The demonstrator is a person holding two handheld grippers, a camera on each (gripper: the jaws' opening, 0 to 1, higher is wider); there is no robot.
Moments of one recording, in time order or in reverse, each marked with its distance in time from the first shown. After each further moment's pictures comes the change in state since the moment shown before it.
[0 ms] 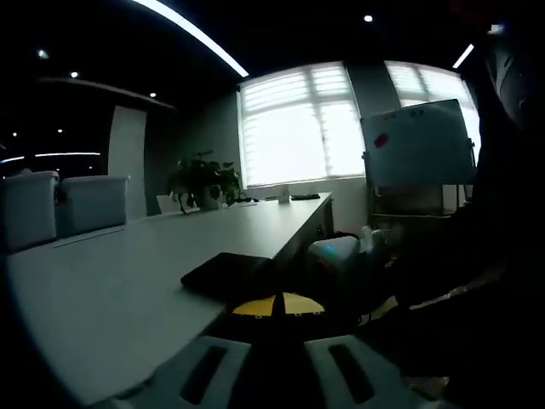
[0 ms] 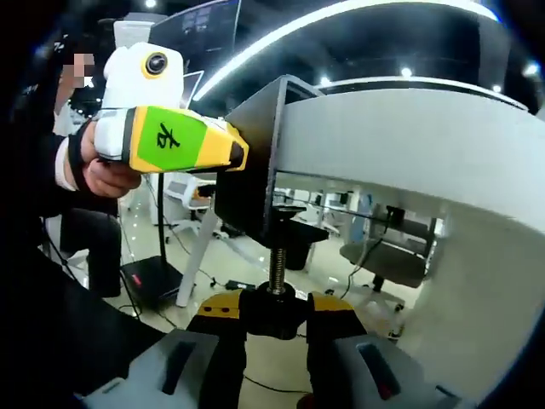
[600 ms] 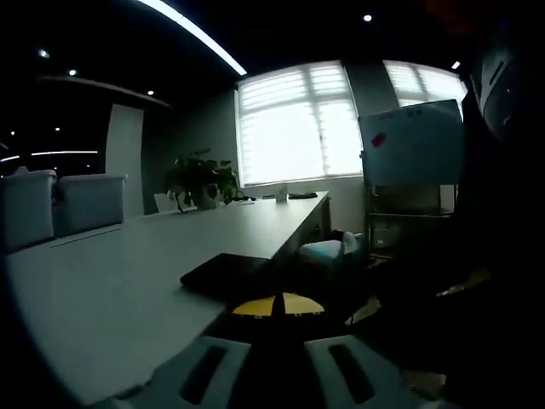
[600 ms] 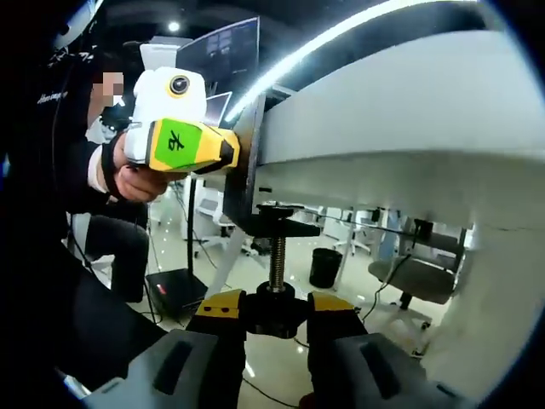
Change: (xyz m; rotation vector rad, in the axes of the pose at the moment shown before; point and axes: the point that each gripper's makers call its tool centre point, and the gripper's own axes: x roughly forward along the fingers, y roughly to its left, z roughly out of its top) left arm 0.002 0.001 -0.002 -0.004 0.002 -0.015; right arm 0.005 0.000 0.004 0.003 -0.071 0.056
